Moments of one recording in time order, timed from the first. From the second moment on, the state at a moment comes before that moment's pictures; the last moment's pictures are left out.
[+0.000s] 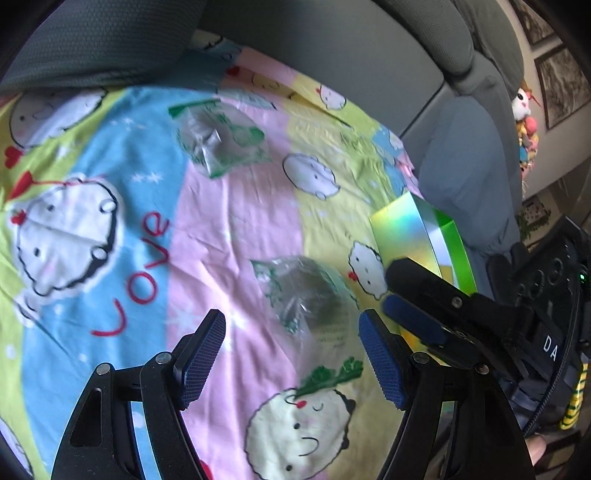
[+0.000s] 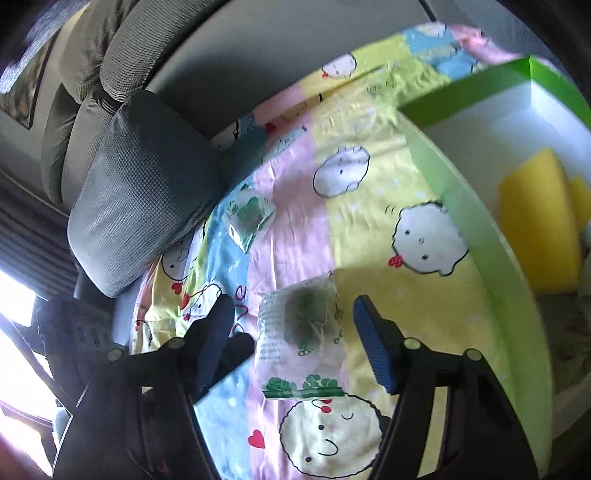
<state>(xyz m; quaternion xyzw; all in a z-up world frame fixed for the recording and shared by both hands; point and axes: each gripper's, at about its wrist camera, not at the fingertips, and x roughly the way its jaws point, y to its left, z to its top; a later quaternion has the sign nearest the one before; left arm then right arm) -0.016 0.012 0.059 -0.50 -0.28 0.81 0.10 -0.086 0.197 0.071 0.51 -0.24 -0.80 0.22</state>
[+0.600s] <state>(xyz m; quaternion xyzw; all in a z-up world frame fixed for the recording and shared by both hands) -0.022 0.030 0.041 -0.52 -0.28 0.79 0.13 -0.106 0.186 0.022 0.58 -0.26 -0.74 0.24</state>
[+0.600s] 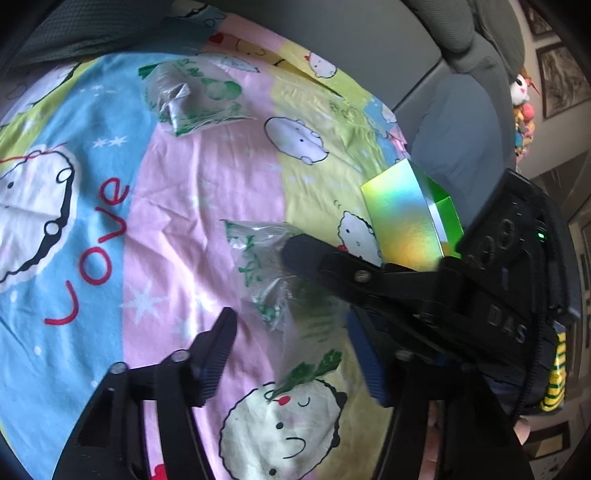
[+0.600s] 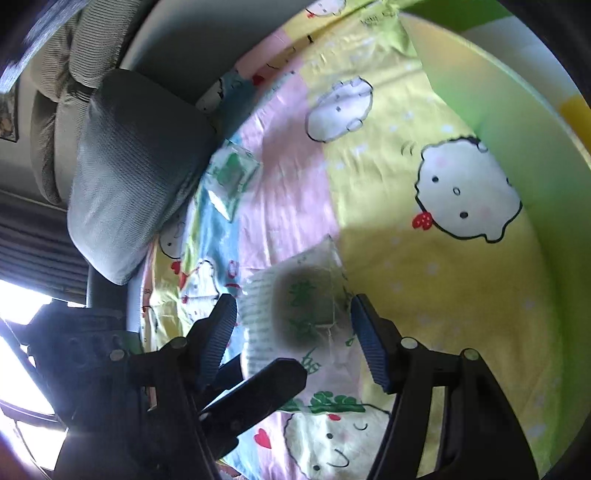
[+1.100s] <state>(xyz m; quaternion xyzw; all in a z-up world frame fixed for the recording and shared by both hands) -0.001 0.047 0.088 -0.44 -0.23 0.85 0.15 -0.093 0.192 0.059 0.52 -0.25 -0.77 0.27</state>
